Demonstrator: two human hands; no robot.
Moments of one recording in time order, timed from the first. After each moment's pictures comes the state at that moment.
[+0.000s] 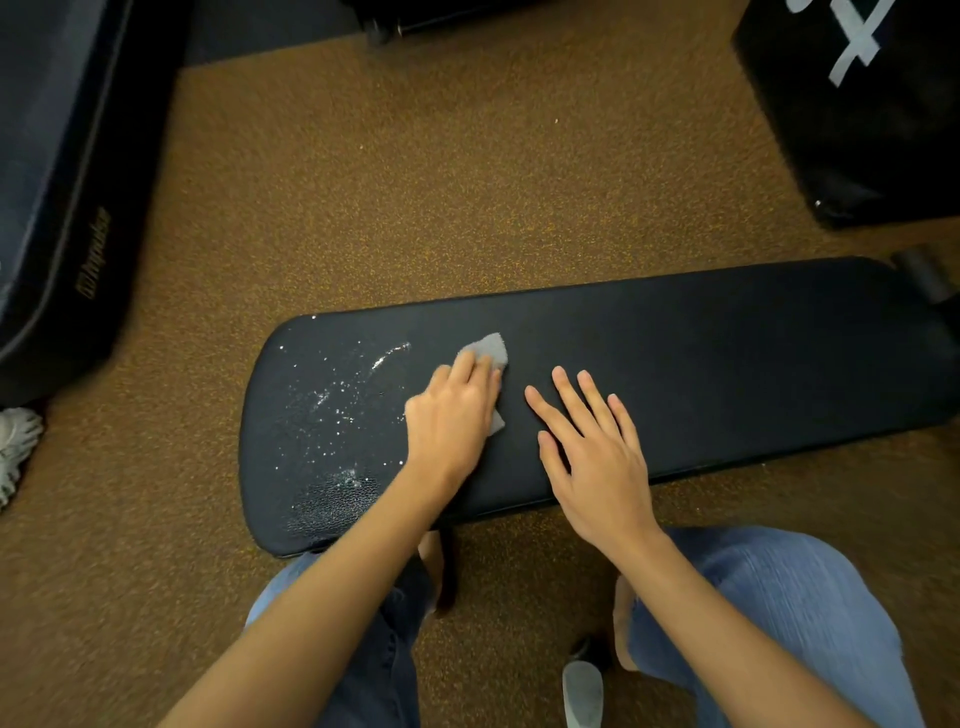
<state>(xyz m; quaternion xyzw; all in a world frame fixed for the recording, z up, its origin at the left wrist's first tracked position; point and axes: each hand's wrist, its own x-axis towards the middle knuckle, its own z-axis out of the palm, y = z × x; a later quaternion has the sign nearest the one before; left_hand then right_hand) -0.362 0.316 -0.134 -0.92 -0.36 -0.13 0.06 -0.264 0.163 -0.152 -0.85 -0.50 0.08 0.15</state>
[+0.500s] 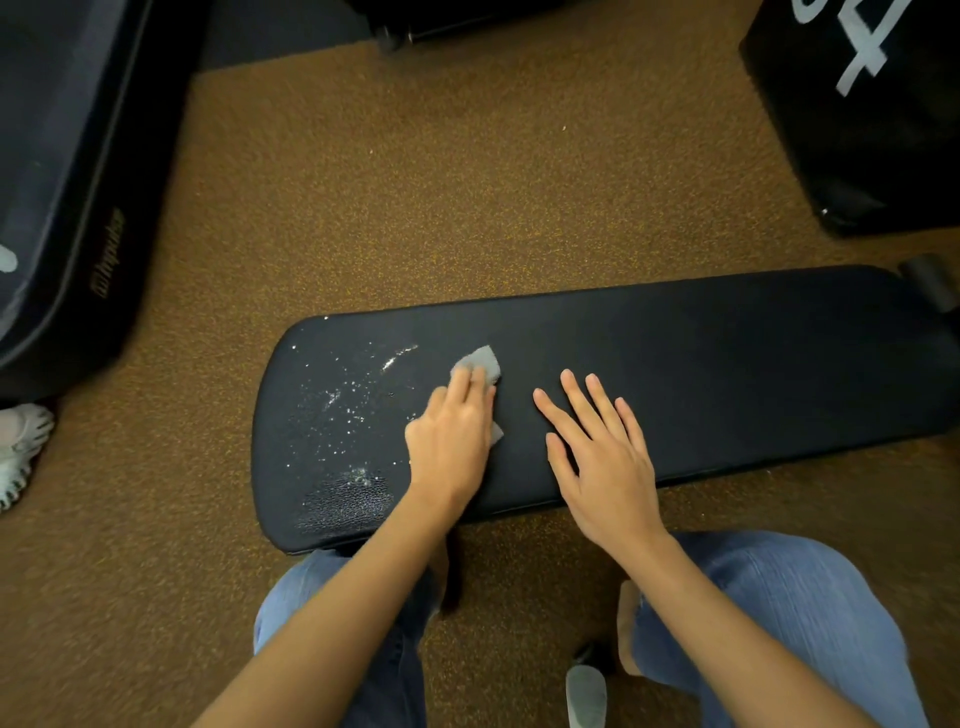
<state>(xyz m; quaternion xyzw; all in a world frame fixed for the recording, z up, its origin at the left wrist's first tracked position) -0.378 0.303 -0.134 -0.90 -0.40 -0.15 0.06 -0.264 0.163 -0.153 -0.85 -0.50 0.08 0.16</state>
